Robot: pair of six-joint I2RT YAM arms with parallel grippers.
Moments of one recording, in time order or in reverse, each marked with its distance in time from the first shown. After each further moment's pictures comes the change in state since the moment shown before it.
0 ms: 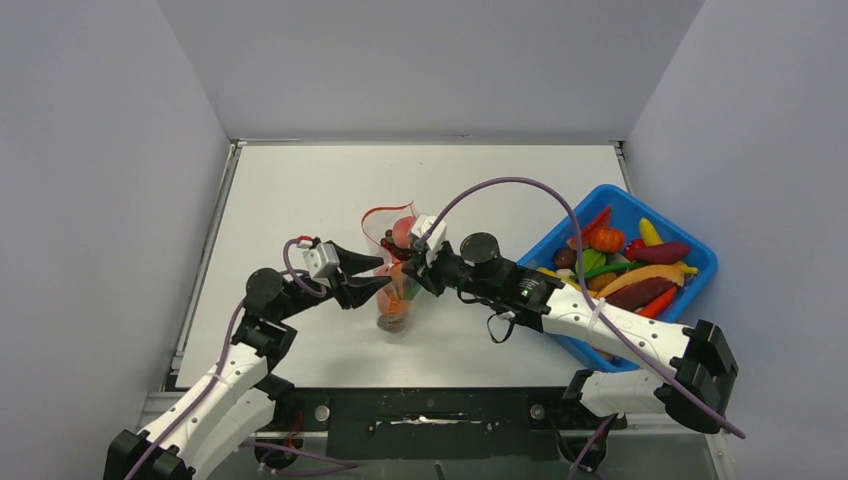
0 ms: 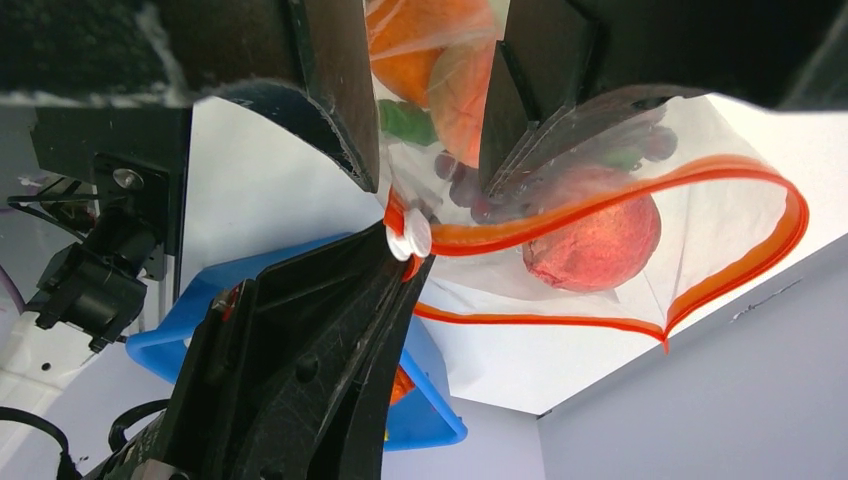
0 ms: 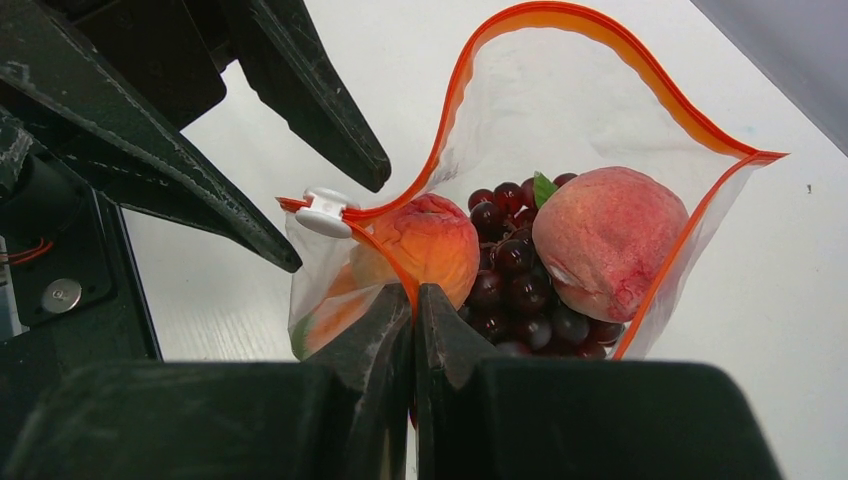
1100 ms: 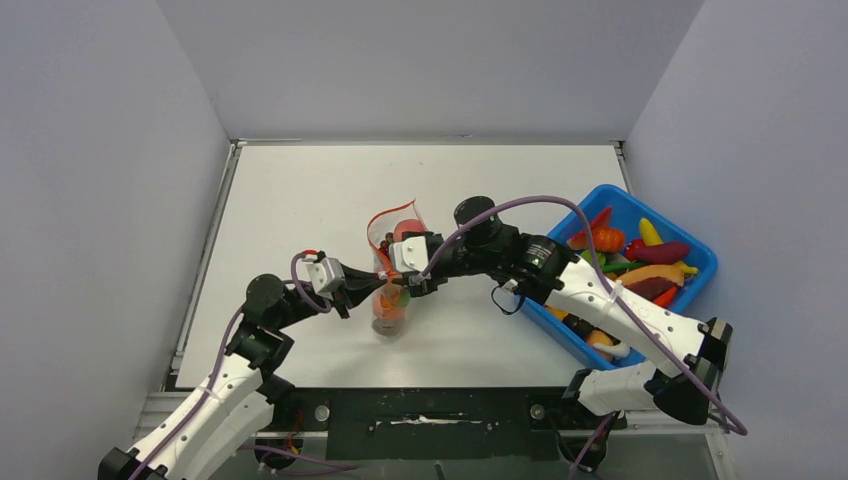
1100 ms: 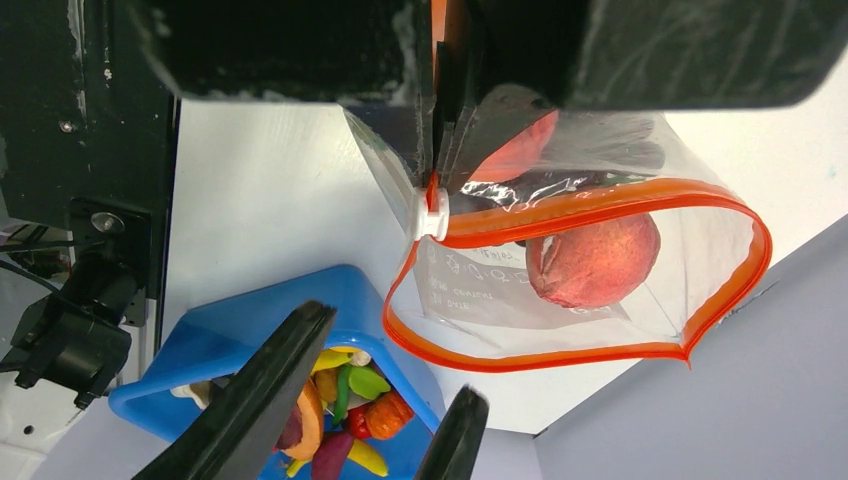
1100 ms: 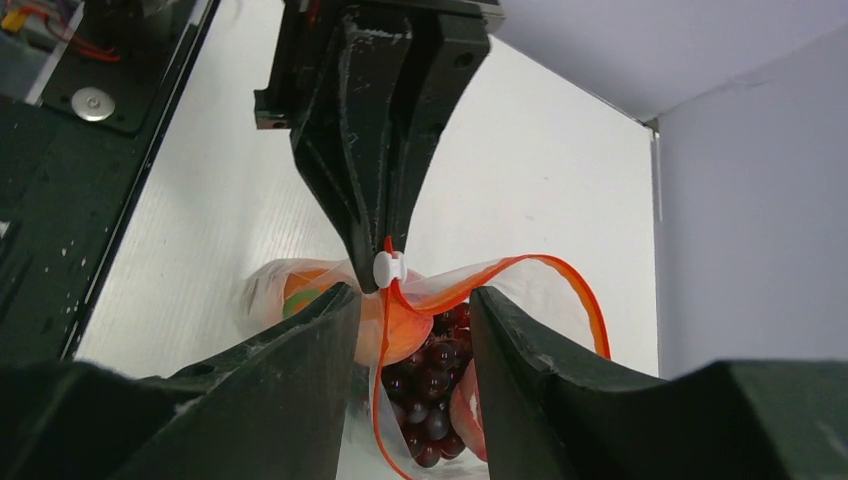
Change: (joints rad) left arm -0.057 -0.092 -0.002 -0.156 -0.047 0.135; right arm -0.019 0.056 0.359 -0.395 -0.400 -0.639
